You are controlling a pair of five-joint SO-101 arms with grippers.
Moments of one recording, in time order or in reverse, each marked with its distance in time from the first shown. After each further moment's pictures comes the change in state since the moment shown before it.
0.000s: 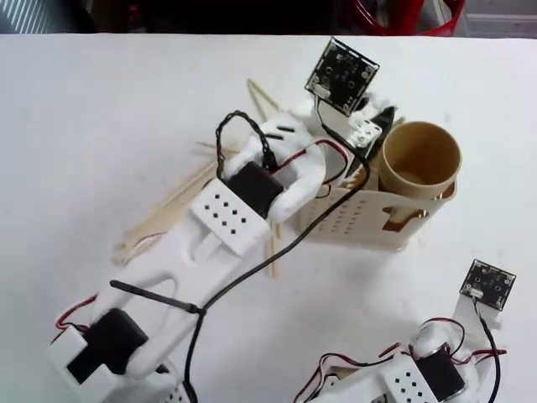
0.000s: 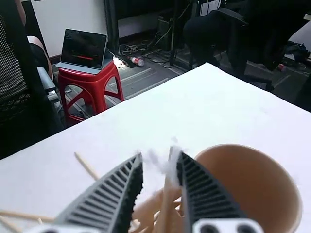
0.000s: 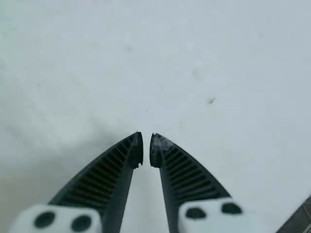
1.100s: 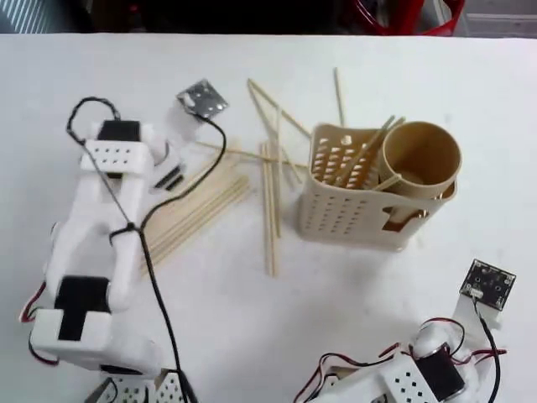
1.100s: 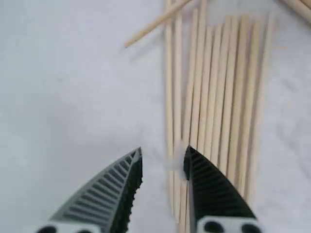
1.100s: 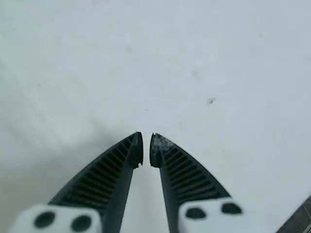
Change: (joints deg) left arm -41.4 9.2 7.6 36.7 -48.9; right arm 0.0 0.0 0.0 0.0 0.0
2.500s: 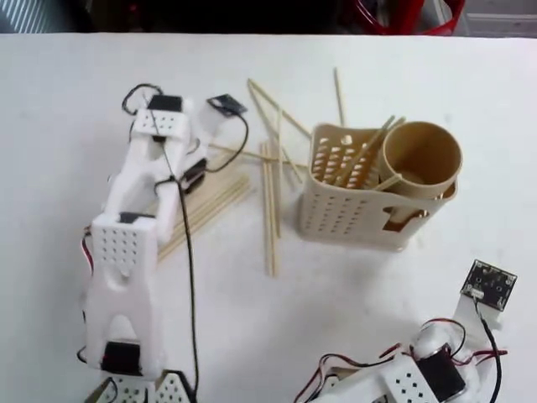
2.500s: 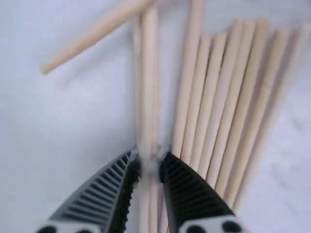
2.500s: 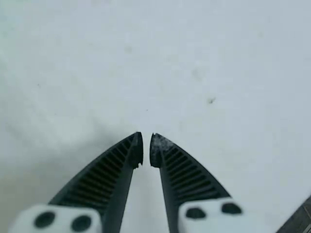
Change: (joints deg) left arm 3.1 46.5 -48.2 24.4 8.3; right arm 0.0 0.0 0.0 0.0 0.0
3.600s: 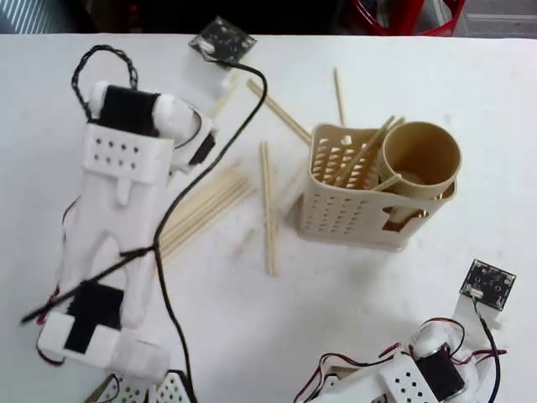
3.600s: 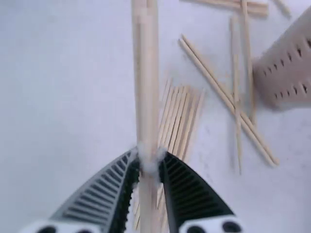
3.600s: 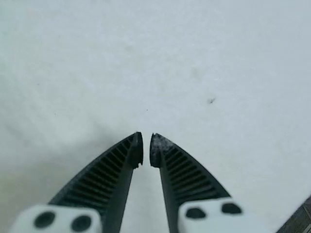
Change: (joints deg) left arm 8.9 -49.7 10.6 8.4 17.6; right arm 0.0 0.0 0.0 0.0 0.0
